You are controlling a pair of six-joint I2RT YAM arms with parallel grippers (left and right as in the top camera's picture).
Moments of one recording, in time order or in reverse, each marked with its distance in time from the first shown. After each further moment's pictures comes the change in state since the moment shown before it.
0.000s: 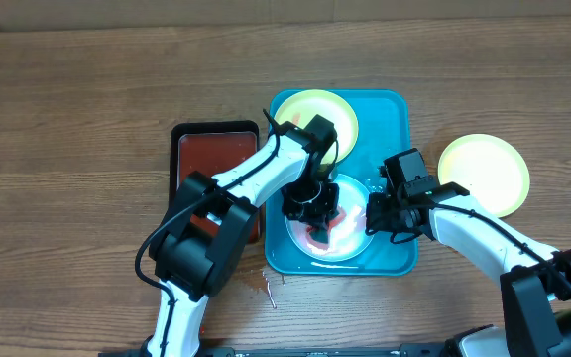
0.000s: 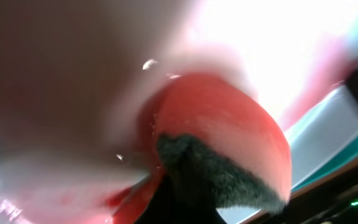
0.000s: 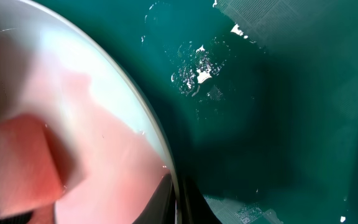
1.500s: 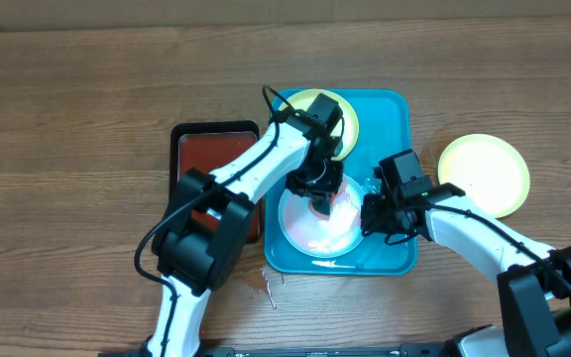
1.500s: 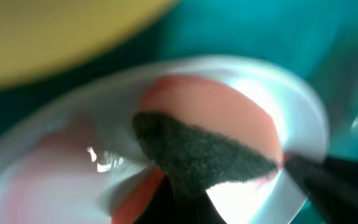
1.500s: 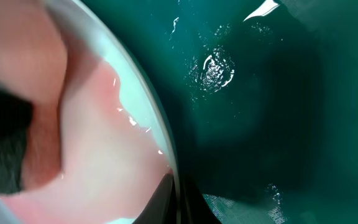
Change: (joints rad) left arm 0.021 0.030 0.123 0.071 -0.111 0.049; right arm 0.018 0.006 0.000 0.006 -0.045 0.022
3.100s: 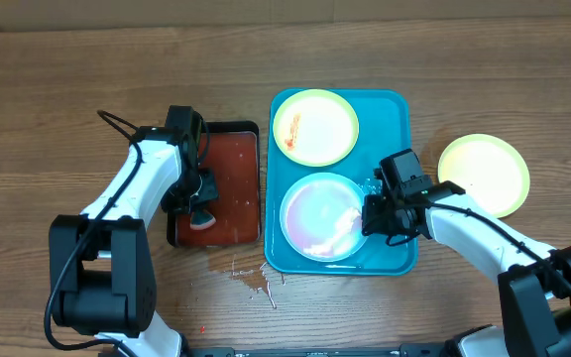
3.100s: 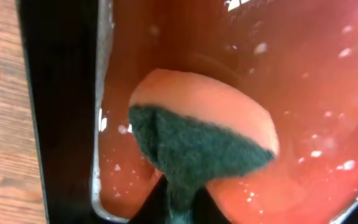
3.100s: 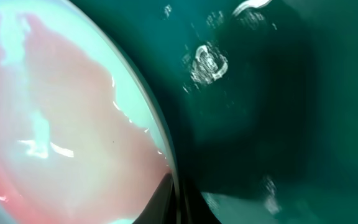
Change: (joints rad) left arm 0.497 -0.369 -0.441 -0.001 -0.370 -0.019; right arm 0.000 0.000 0.020 -0.064 0.008 -0.003
